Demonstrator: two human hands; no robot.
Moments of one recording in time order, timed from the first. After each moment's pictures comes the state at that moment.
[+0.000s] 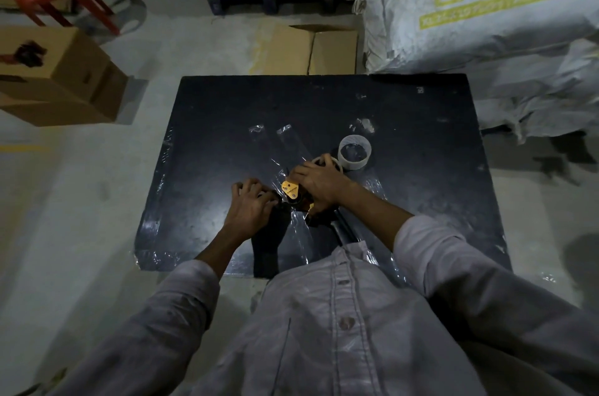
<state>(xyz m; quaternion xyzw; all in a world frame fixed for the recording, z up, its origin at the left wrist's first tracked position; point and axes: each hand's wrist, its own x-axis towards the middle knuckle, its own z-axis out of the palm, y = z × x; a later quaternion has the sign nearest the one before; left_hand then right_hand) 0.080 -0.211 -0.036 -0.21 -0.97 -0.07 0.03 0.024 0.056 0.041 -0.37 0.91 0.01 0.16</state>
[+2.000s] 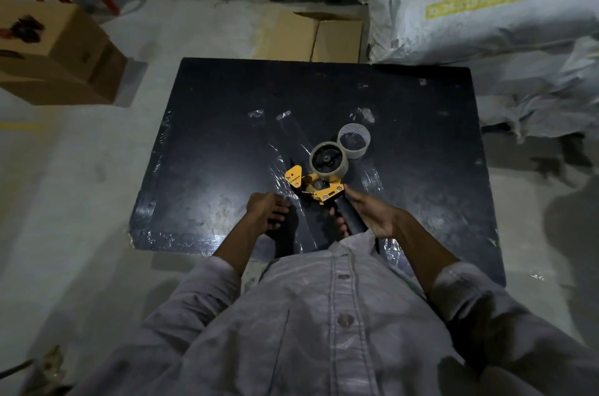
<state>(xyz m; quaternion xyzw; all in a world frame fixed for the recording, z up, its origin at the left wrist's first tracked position) 0.107 -0.139 -0.016 0.38 -0.67 -0.56 -0.30 0.118 0.164 -0.012 0.23 0.42 -0.71 0.52</state>
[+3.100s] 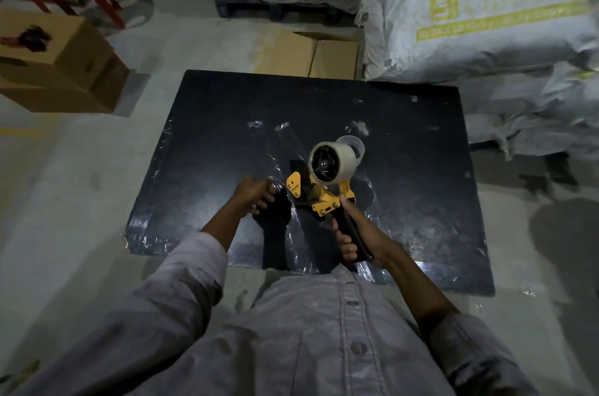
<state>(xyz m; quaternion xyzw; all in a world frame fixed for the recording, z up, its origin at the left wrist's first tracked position) 0.059 -0.173 0.000 0.25 -0.79 -0.48 -0.29 0.174 0.139 0.056 0.20 0.51 -0.73 0.41</state>
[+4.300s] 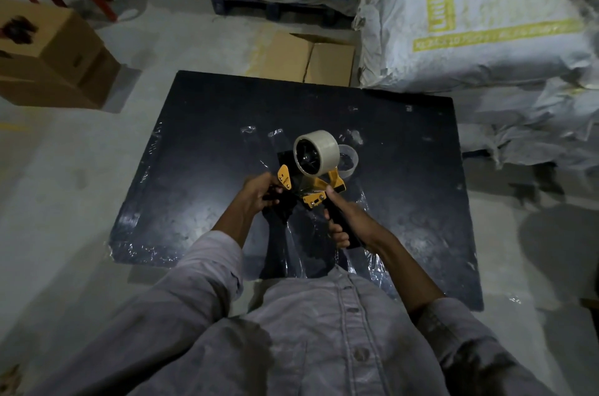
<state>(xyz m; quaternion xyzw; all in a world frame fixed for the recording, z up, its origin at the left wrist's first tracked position) 0.022 -0.121 -0.001 0.37 -0.63 -0.63 -0.25 0.120 0.141 0.069 0.16 0.60 -0.68 0.40</state>
